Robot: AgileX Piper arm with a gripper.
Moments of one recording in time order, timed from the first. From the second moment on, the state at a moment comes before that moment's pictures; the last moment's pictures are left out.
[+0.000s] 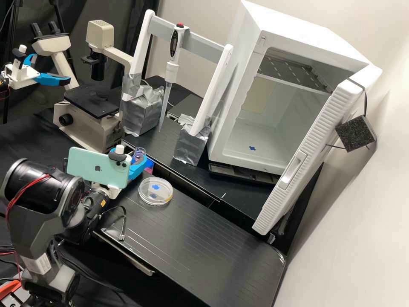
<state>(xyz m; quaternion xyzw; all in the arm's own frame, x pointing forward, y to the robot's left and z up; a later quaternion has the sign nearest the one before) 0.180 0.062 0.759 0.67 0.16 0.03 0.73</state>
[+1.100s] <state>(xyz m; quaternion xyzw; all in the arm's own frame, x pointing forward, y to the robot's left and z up) 0.179 0.064 0.760 0.66 0.17 0.04 0.73</state>
